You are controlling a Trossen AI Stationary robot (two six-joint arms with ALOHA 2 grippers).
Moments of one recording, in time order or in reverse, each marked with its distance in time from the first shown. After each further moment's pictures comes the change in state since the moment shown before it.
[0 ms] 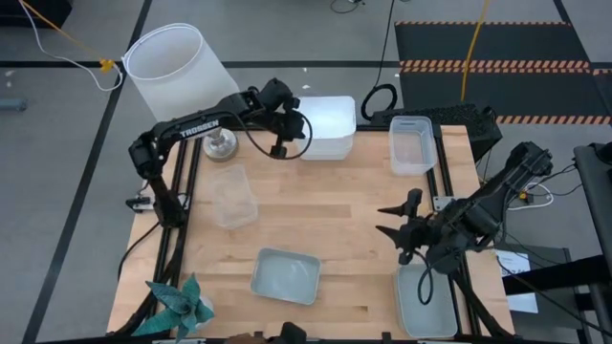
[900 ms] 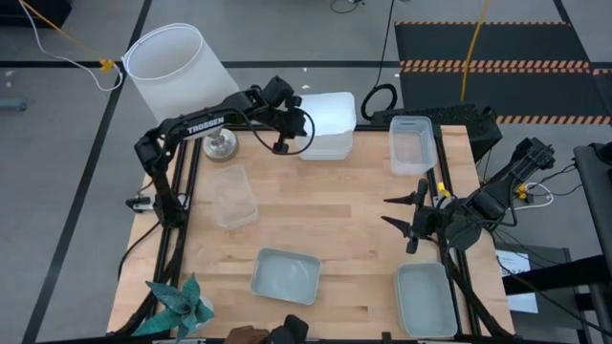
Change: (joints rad) left arm 0.038 0.050 0.000 0.044 0.047 0.042; right arm -0.030 -0.251 -0.228 0.295 -0.004 -0.184
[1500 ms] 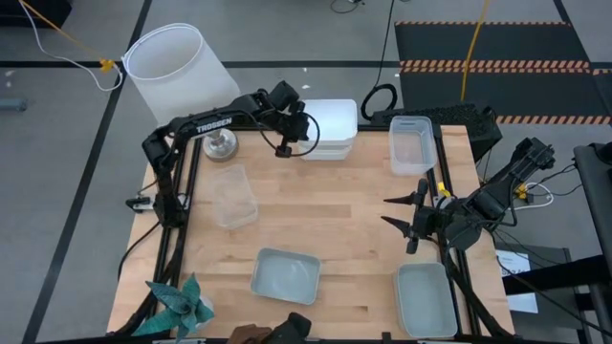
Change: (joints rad) left arm 0.001 0.066 0.000 0.007 0.002 -0.009; right arm 0.000 0.000 0.000 0.000 -0.001 0.000
